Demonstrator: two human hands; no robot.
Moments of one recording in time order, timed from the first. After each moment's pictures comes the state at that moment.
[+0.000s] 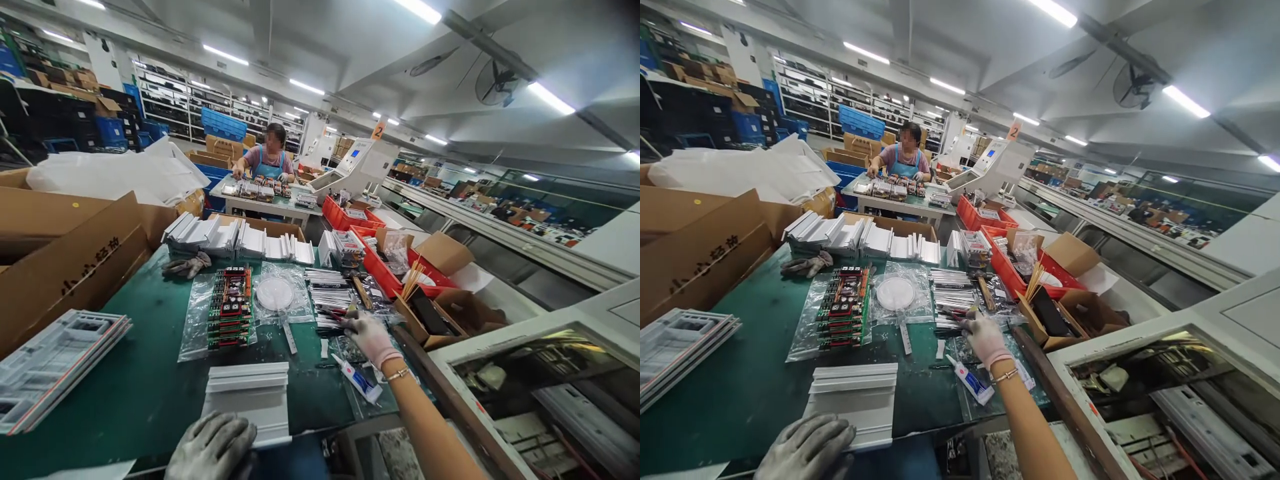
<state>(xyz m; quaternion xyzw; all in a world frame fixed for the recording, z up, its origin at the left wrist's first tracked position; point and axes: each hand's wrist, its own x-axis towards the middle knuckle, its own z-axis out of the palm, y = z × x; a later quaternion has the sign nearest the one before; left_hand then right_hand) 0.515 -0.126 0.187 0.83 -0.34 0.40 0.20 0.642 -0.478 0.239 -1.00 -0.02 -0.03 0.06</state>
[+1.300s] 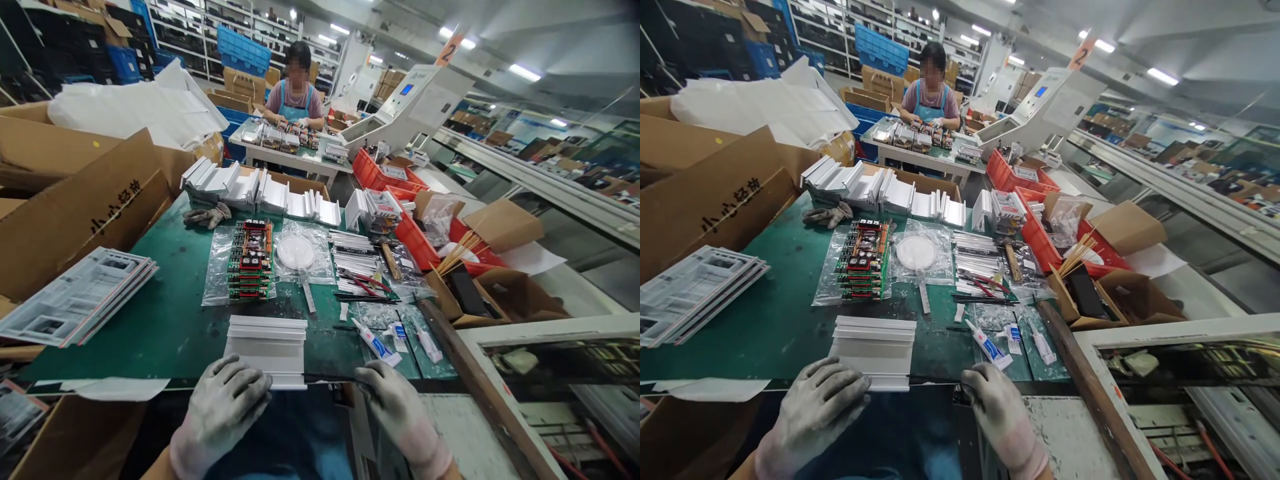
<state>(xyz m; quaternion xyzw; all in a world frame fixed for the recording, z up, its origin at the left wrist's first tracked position) 0.508 -0.131 0.207 0.86 -0.33 0.33 0.21 0.487 -0.458 0.193 -0.95 -0.21 -0.10 0.19</state>
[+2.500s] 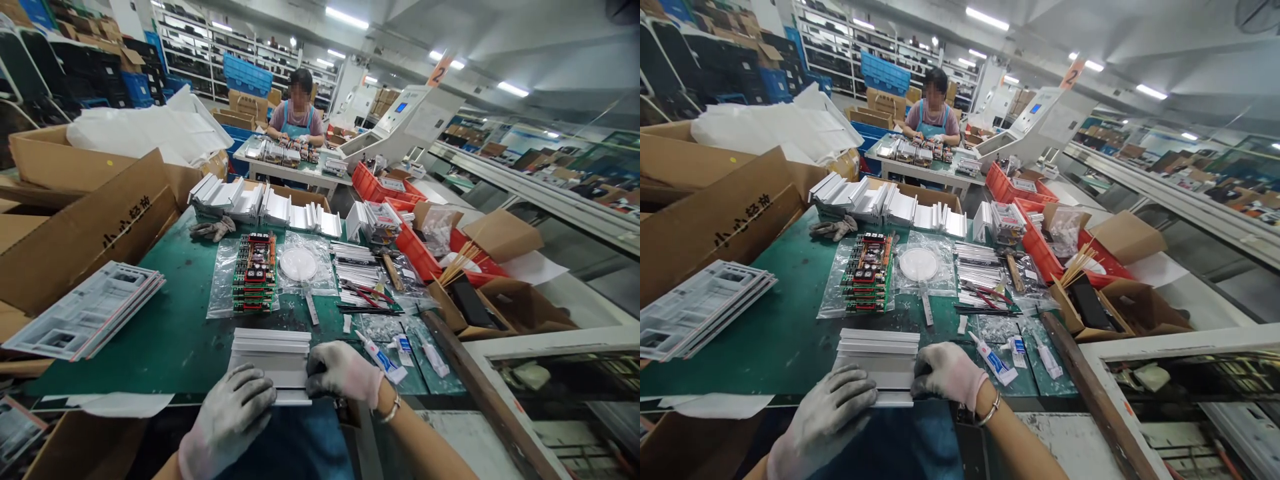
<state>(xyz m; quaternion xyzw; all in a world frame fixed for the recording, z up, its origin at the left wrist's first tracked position) 0.516 -0.129 0.190 0.84 -0.38 0.30 0.25 0.571 -0.367 0.235 -0.91 -0.20 0.23 0.29</state>
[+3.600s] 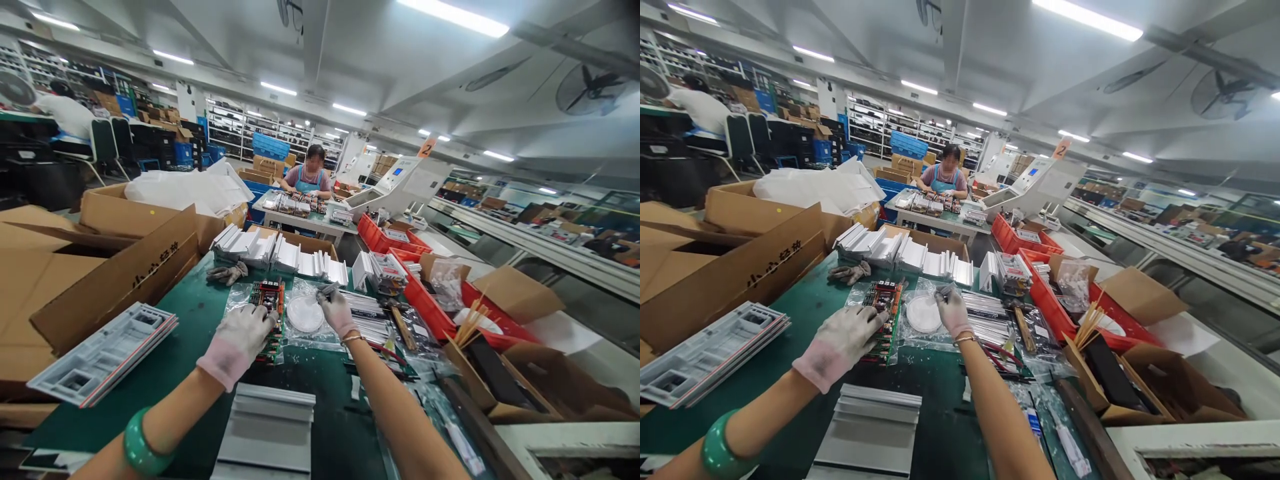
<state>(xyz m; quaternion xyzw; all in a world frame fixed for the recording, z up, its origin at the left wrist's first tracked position) 0.633 -0.117 0.304 0.97 -0.20 0.13 -0.06 0.780 -0.352 0.219 -0.90 -0.15 -0.19 0.37</state>
